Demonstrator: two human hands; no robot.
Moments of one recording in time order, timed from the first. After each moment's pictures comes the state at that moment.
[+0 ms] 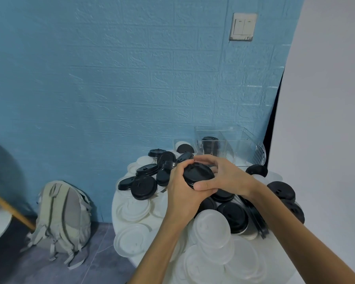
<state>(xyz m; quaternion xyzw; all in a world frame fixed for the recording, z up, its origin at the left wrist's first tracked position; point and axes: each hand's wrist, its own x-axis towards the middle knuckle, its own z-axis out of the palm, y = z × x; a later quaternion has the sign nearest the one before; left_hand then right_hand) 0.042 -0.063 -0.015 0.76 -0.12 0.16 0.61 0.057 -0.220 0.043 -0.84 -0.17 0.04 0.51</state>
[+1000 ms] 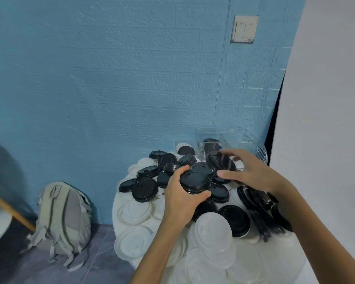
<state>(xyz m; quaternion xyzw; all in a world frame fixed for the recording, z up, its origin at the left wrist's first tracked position) 0.051 -0.054 -0.028 0.78 -0.09 0.12 0.61 0.047 -0.268 0.061 -0.94 -0.10 -0.07 0.33</state>
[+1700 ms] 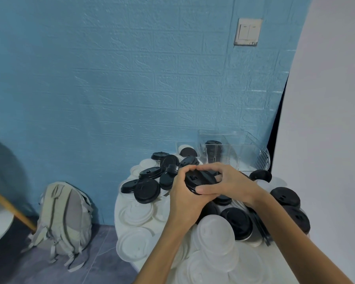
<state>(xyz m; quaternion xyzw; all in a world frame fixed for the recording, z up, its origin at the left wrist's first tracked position) 0.047 -0.061 -0.024 0.74 -0.12 0.14 0.64 0.039 -0.213 0.054 -0.85 -0.17 0.04 0.49</state>
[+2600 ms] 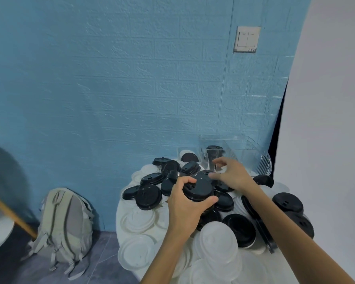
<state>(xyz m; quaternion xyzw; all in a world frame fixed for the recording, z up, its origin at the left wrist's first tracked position) 0.051 -0.057 -0.031 0.76 -0.08 0.15 0.63 0.112 -0.237 0.029 -0.94 0.02 -0.09 0.34</state>
